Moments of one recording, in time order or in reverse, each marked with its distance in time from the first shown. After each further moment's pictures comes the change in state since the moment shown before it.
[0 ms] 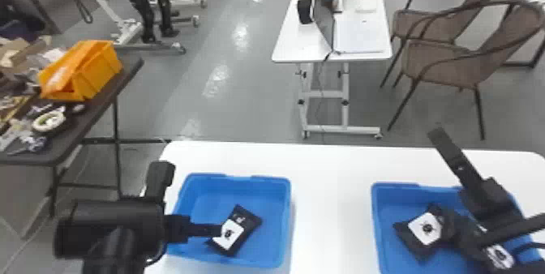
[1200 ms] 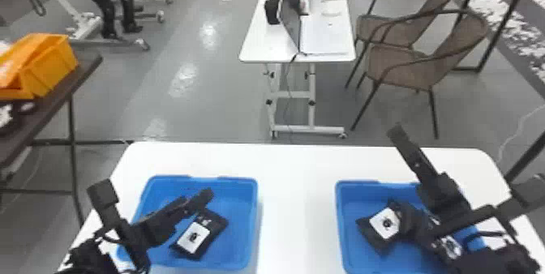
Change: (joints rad) left arm 0.182 -0.069 0.158 0.075 0.893 -0.608 0.237; right arm 0.002 -0.003 -0.003 -0.013 0.017 -0.005 0.000
